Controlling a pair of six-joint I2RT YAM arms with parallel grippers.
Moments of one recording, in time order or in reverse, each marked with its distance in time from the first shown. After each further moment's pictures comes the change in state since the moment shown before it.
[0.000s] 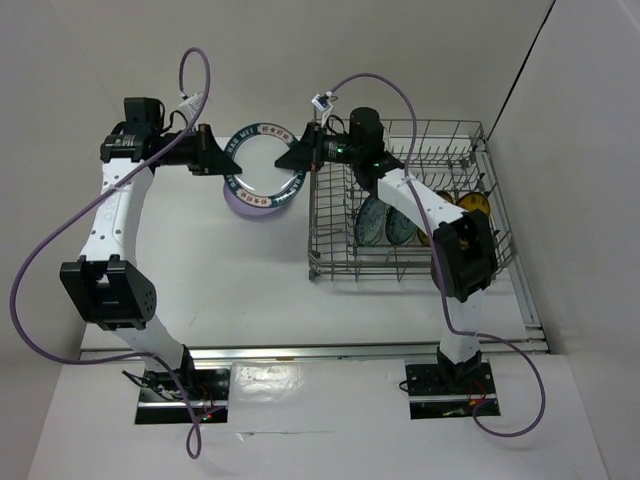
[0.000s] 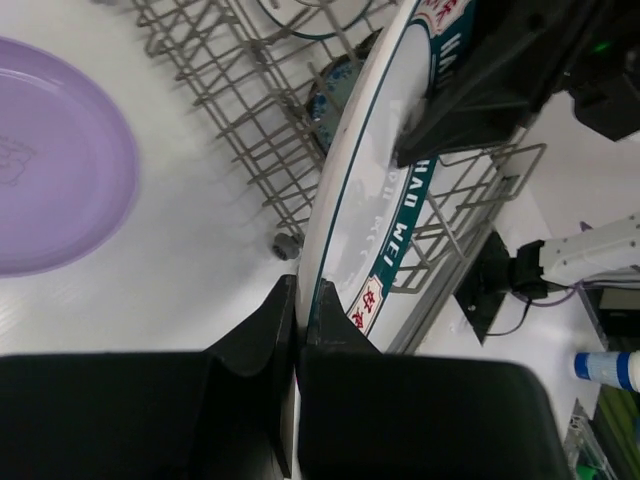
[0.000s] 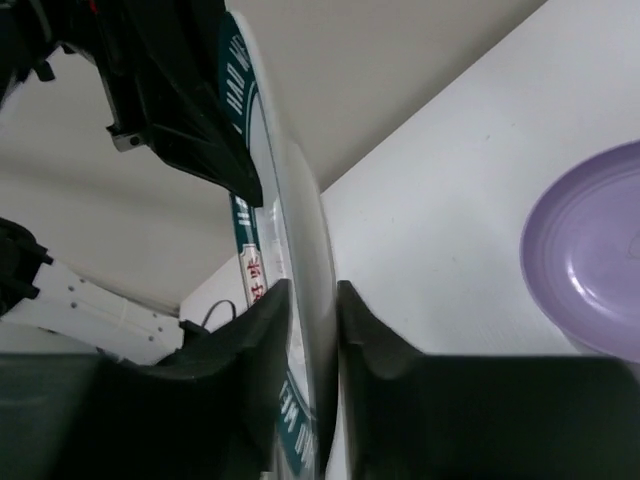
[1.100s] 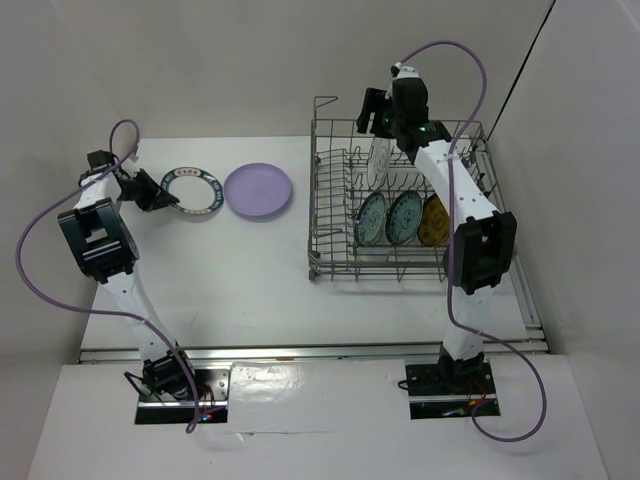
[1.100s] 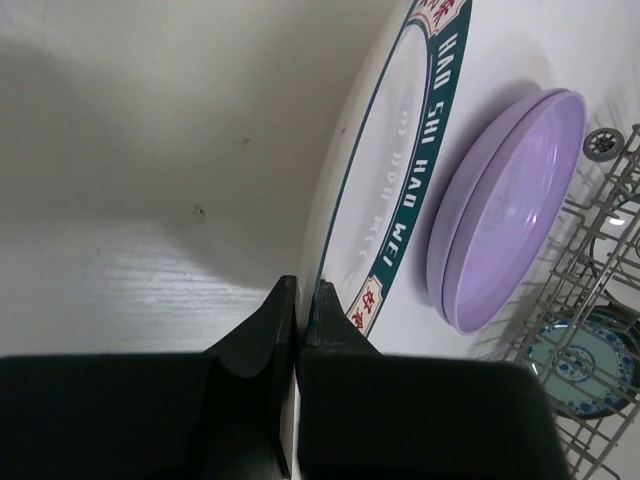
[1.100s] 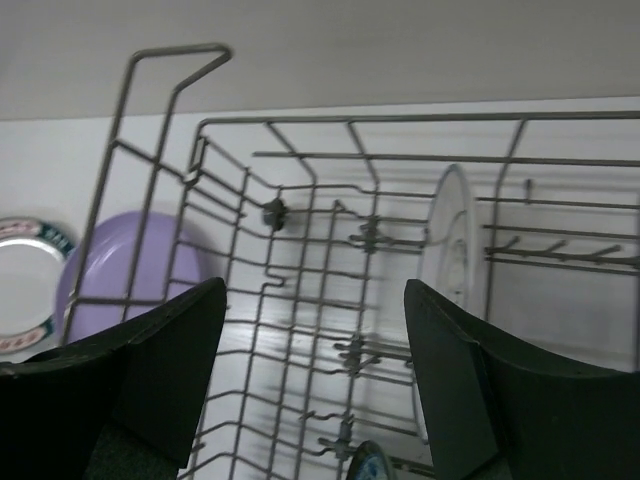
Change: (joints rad) left arm 0.410 0.591 0.021 0.221 -0.282 -0.313; right arm -0.211 0.009 0.293 -0.679 0.879 -0.393
